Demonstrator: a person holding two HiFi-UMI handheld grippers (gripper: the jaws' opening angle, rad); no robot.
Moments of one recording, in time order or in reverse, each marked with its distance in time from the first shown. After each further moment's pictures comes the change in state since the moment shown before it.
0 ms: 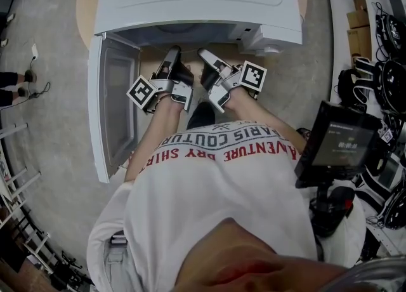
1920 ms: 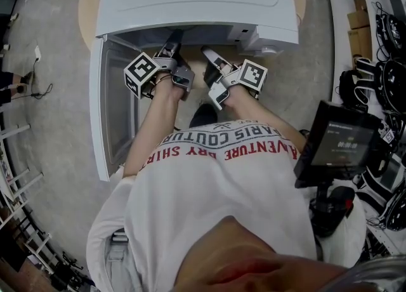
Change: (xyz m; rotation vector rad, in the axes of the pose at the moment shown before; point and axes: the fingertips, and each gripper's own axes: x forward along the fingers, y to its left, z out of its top) left arm 0.032 -0.001 0.011 0.170 0.060 0.247; right arm -0.004 -0.011 0.014 -0.088 -0.049 -0.106
